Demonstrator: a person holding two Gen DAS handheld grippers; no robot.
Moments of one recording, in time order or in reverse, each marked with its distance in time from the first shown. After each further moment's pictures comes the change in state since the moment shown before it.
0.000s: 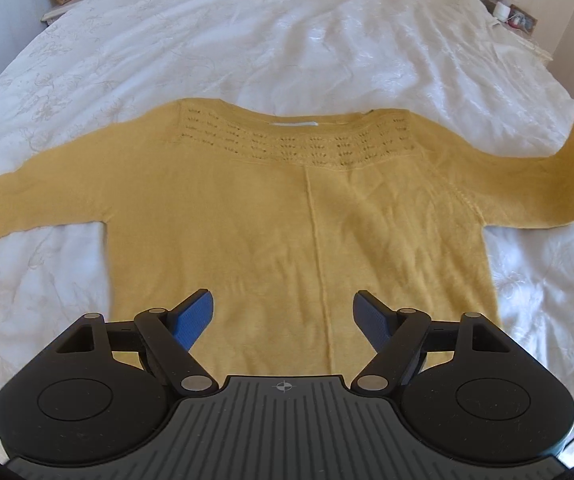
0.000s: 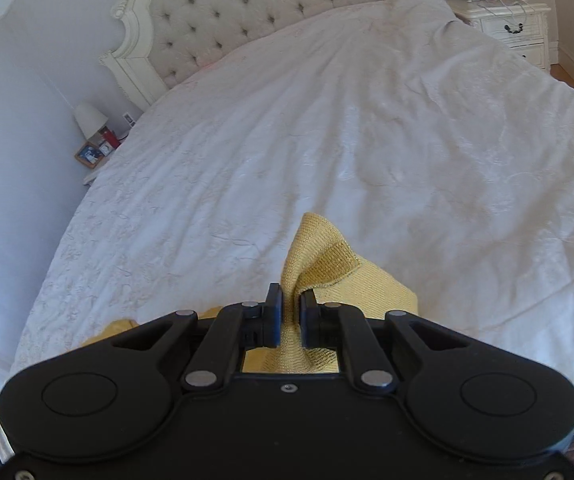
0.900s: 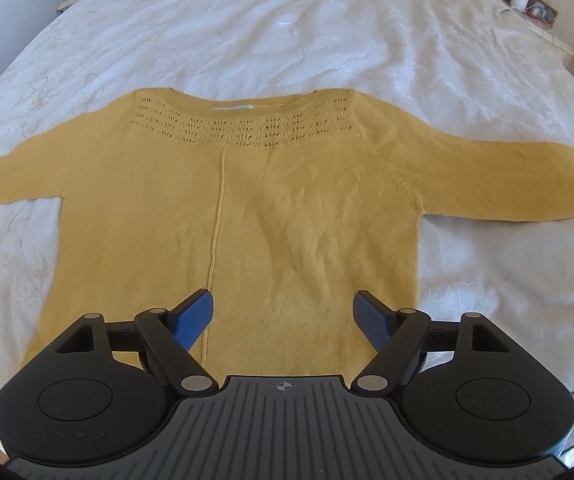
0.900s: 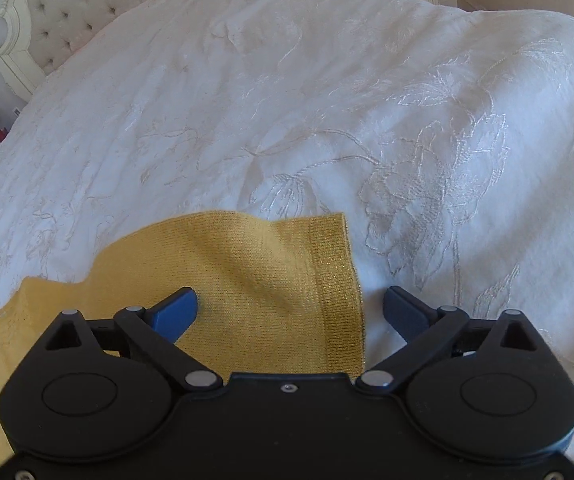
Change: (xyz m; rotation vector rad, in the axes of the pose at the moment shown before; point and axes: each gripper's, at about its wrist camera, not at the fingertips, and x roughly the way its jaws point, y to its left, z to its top) left arm -0.002 -0.128 -0.007 -0.057 0.056 0.083; right arm -0.002 -0.253 -0.040 0.119 0.106 -0.283
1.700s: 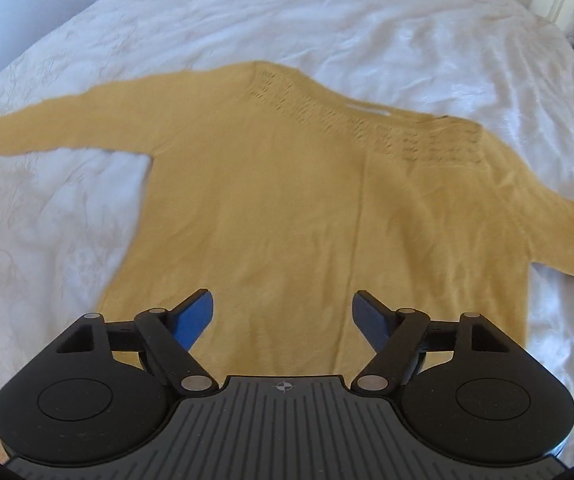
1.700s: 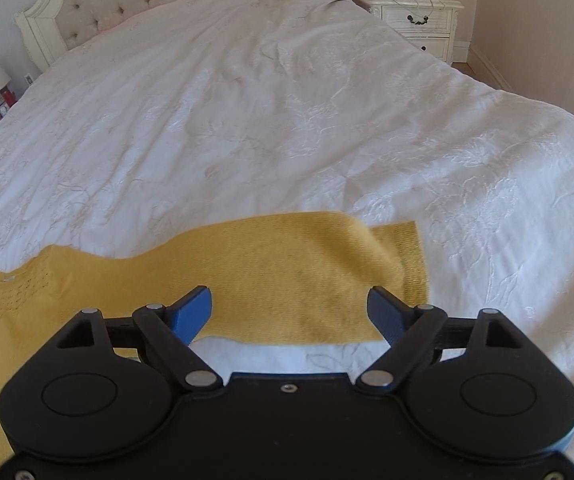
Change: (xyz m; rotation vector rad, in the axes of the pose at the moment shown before) left arm 0.013 0.099 -0.003 -0.184 -0.028 0.059; right arm -0.057 0.084 -0.017 -0.134 -0.067 -0.100
